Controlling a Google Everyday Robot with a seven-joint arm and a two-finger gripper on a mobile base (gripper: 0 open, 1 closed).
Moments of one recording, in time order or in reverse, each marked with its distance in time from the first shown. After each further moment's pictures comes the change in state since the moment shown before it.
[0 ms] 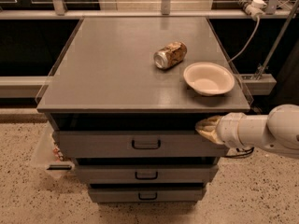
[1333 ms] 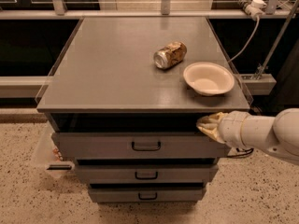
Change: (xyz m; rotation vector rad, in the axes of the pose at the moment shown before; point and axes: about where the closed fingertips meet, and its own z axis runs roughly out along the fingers) arm -0.023 -0.004 -0.014 0.080 -0.057 -0.039
